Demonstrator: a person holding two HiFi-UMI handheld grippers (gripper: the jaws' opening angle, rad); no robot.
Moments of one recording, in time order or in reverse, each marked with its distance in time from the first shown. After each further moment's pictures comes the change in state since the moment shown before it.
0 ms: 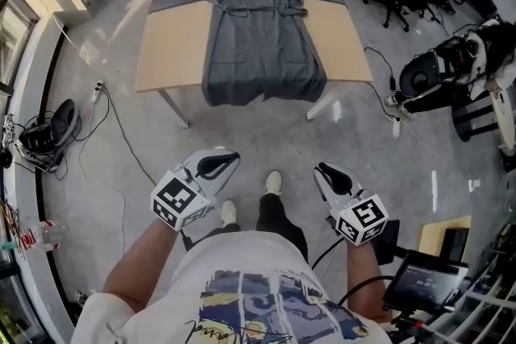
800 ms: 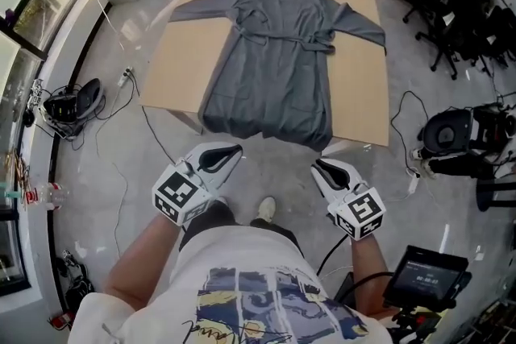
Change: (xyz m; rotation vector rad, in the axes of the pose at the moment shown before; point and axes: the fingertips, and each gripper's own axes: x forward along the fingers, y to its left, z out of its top) left arm 0.134 0.101 0.070 -0.044 0.021 0.290; right arm 0.113 -0.172 0.053 -0.163 0.043 0.323
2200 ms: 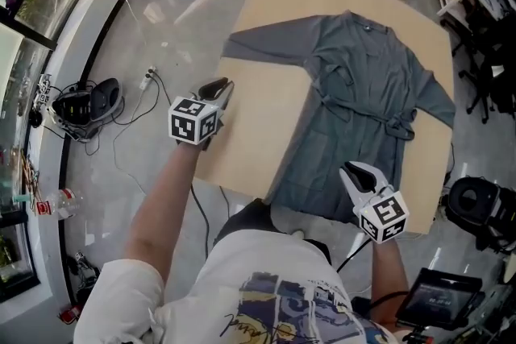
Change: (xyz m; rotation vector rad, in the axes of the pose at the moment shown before) left arm 0.031 0.542 -0.066 -0.230 0.108 0.395; right arm 0.307 -0.099 0.111 0.007 0.188 0.027
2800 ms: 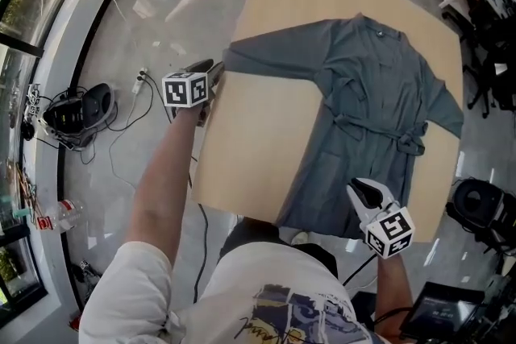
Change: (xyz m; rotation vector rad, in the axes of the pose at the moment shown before) left arm 0.106 0.144 -0.029 -0.225 0.095 0.041; right arm 0.038 -0.013 -0.006 0.093 0.111 -0.020
